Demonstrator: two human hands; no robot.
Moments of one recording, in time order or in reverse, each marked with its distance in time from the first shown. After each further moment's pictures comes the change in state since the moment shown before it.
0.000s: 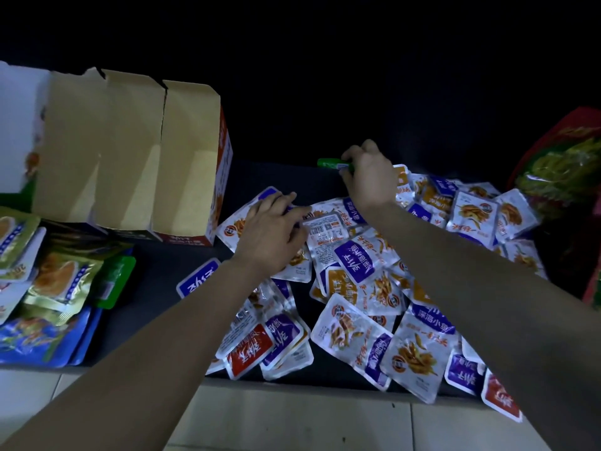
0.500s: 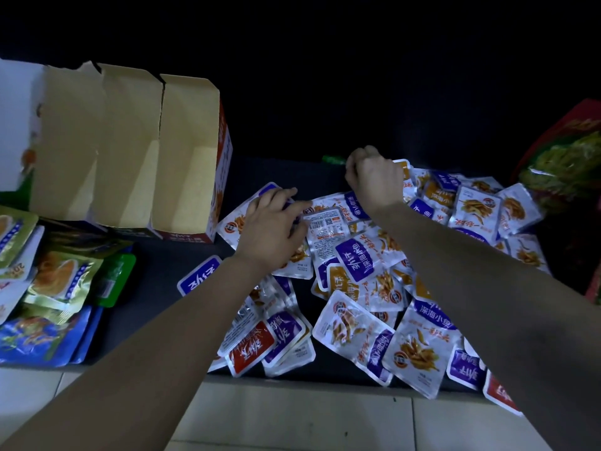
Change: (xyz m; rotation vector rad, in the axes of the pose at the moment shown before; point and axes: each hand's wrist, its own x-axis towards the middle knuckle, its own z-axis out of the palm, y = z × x) left_hand 0.001 0.002 -0.001 -0.031 0.034 -0.010; right_hand -0.006 0.014 0.007 -0.156 0.030 -0.117
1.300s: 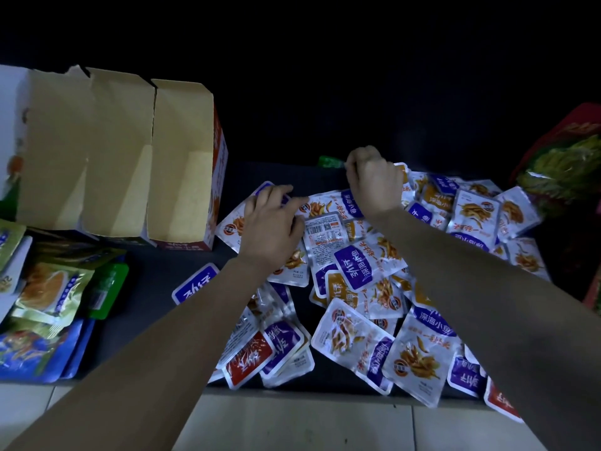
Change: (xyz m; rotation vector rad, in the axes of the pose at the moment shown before) left_hand 0.014 0.003 0.004 -0.003 0.080 -0.040; right_hand 0.003 0.004 0.005 0.060 0.085 0.033
